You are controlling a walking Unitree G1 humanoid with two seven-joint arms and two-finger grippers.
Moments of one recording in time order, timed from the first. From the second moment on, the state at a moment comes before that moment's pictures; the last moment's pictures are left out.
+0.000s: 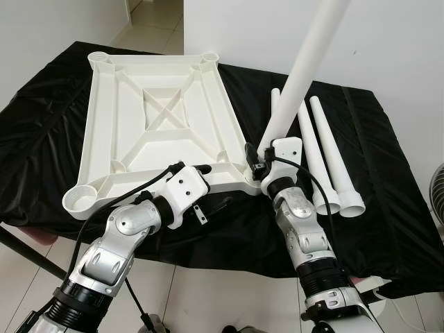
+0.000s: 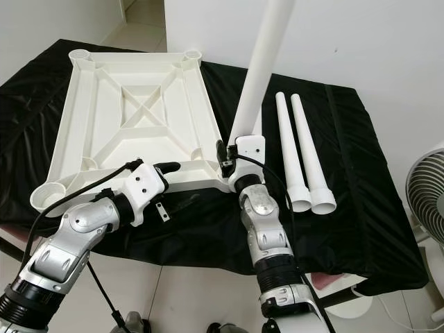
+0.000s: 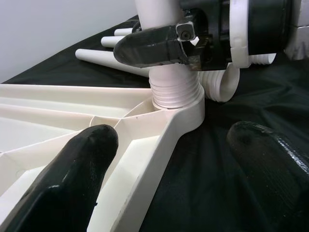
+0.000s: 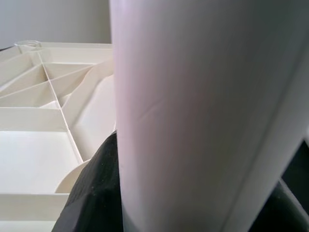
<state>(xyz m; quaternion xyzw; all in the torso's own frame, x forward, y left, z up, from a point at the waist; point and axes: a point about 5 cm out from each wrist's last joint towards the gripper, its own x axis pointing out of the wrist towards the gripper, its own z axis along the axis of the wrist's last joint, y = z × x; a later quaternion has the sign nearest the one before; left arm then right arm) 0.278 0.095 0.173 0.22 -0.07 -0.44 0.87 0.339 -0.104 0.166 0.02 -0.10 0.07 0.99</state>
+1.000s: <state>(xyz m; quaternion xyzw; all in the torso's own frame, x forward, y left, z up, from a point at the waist) 0.277 0.092 0.173 0.21 -0.07 -0.44 0.87 0.334 -0.104 0.159 0.06 -0.10 0.02 0.99</state>
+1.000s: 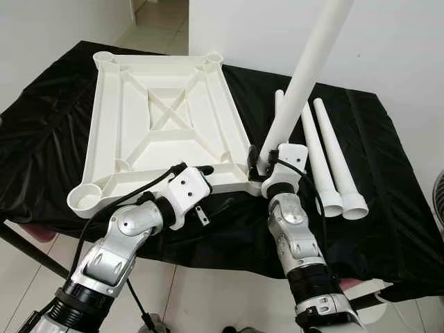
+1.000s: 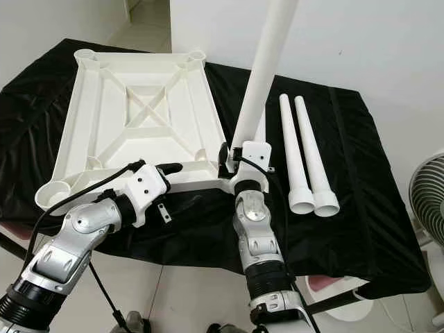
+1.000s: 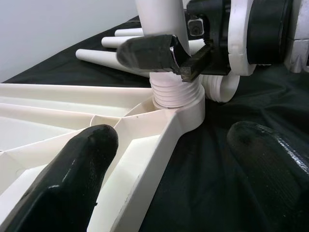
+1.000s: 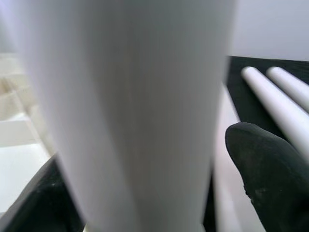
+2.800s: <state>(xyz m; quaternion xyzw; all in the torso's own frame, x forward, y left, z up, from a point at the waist) 0.270 0.080 0.164 0.20 -0.06 -0.46 0.86 0.365 -0.136 0.155 -0.02 -0.05 0.29 0.96</state>
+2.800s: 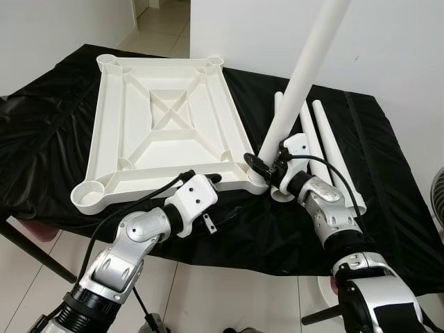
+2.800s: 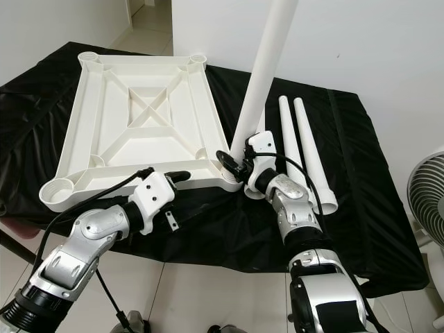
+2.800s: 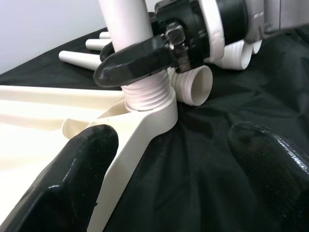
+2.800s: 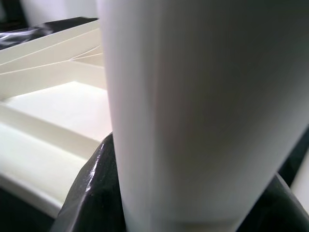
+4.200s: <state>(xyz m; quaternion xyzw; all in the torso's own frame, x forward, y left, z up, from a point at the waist) 0.269 0.075 0.163 0.19 -0.06 -0.47 0.86 0.339 -0.102 0.138 0.06 -0.07 0.04 0.99</state>
